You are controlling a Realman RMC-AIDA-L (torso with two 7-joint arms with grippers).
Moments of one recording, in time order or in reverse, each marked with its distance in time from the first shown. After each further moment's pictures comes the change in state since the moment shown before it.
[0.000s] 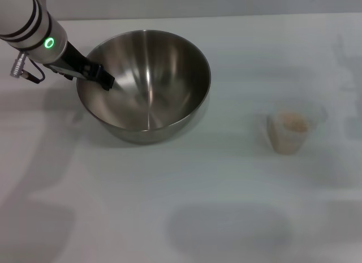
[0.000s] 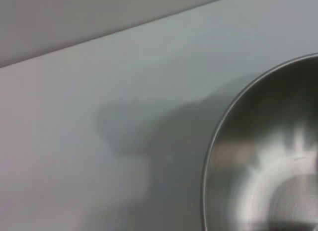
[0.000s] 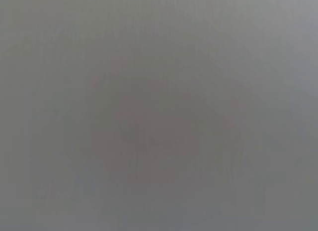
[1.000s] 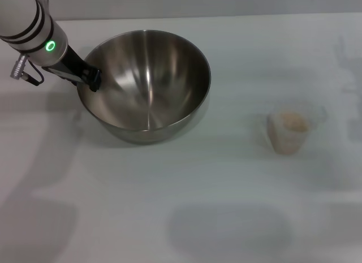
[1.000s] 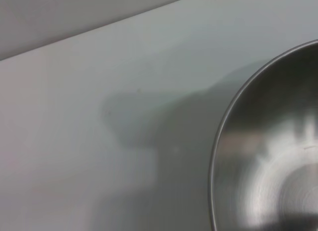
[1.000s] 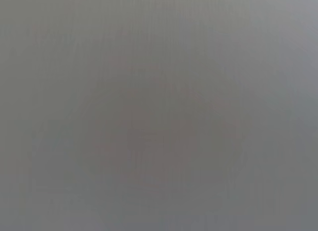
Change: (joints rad) left arm -0.021 -0.002 -0.005 0.042 0.028 0.001 0.011; right arm -0.009 0.001 0.000 -0.001 -0.006 -0.014 0.020
